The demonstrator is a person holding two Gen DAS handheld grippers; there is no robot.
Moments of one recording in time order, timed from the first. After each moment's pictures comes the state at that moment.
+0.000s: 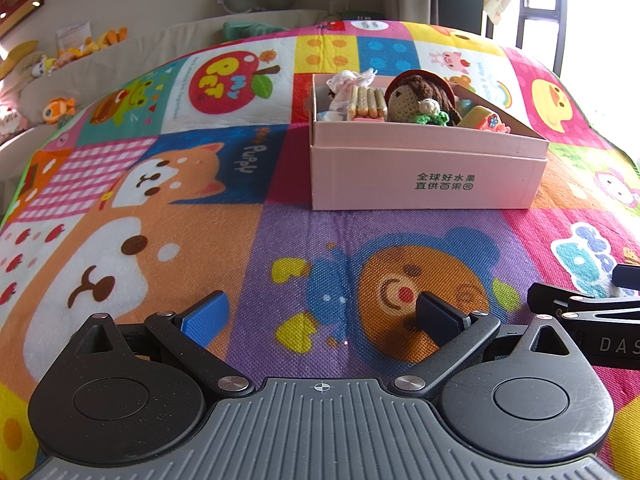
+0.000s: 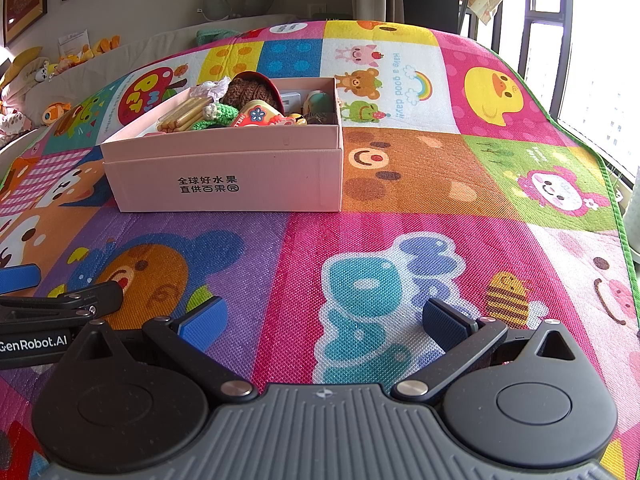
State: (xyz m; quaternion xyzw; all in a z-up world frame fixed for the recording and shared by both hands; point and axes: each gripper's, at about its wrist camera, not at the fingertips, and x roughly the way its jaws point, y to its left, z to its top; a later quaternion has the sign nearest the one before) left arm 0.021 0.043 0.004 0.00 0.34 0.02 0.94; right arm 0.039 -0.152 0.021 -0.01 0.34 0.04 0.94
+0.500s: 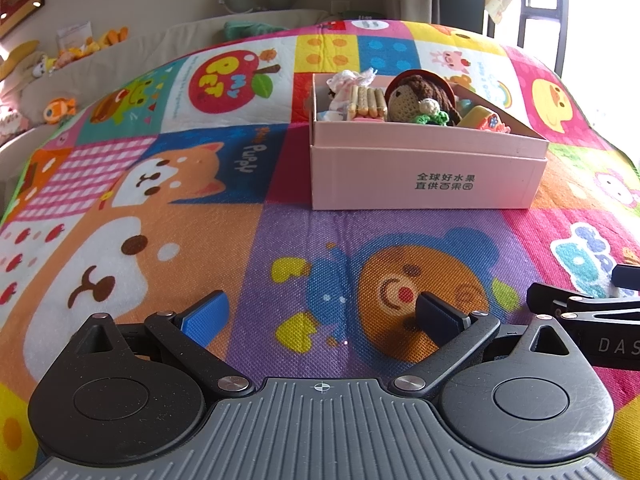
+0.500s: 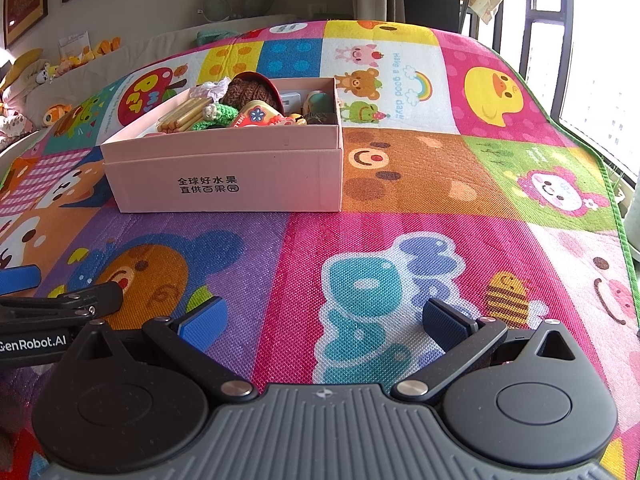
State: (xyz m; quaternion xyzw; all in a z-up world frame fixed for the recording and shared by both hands) left arm 0.021 0.042 0.004 0.01 0.34 0.02 0.94; right arm 0.039 -0.150 0.020 -0.01 0.34 0.04 0.94
